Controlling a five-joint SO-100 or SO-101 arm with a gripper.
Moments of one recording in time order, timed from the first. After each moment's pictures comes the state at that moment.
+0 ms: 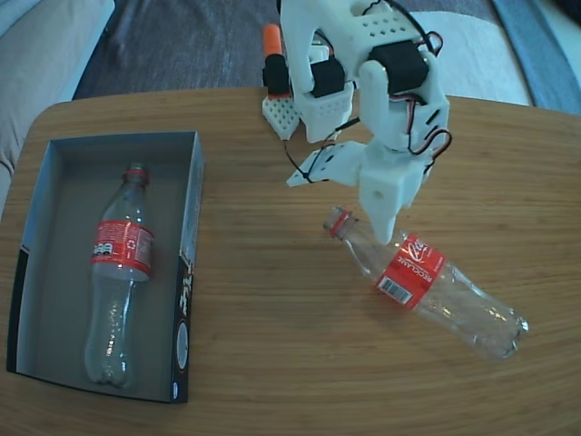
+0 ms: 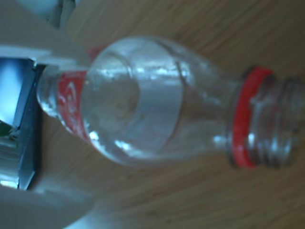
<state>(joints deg) -25.2 117.5 124.4 56.1 -128.8</state>
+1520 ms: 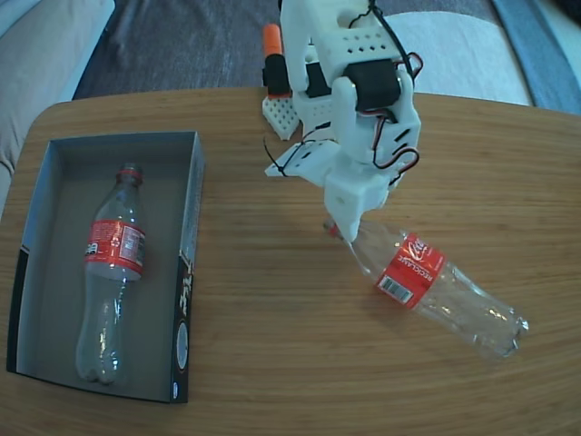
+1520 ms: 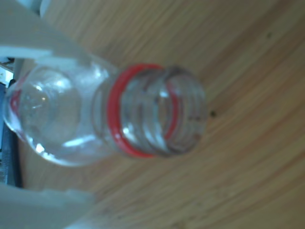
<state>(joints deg) -20.3 117.5 132.1 54.3 -127.9</state>
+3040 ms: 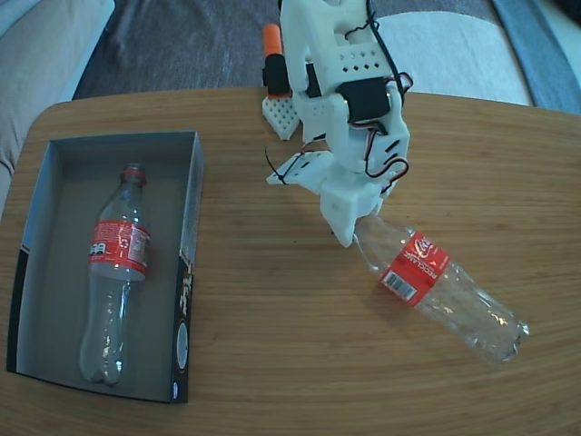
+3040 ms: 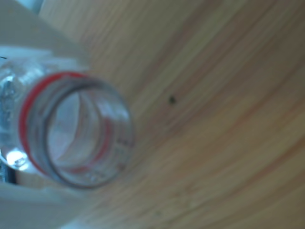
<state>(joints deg) -19.8 117.5 142.6 42.5 -127.2</state>
